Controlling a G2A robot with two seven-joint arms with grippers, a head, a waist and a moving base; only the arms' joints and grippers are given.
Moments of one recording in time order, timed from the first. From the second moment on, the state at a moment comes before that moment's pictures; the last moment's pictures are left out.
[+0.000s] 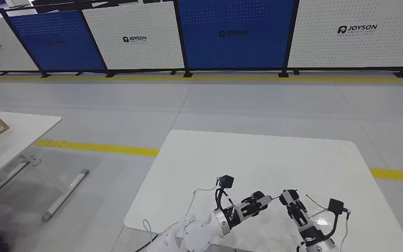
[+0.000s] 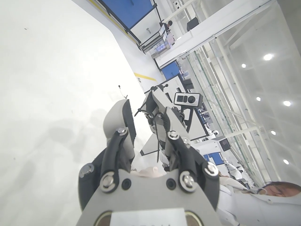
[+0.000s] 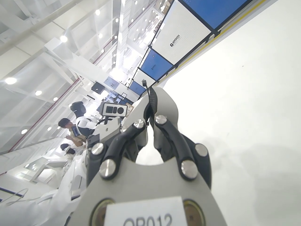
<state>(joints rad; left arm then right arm) 1.41 -1.23 -0.86 -1.68 0.13 -0.18 -0.18 -1.73 -1.12 1.26 -1.78 -0.24 -0.34 0.02</state>
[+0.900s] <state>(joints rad) 1.40 -1.23 -0.86 -1.69 0.13 -0.18 -0.20 -1.74 -1.11 1.27 -1.80 -0.25 -0.34 0.04</state>
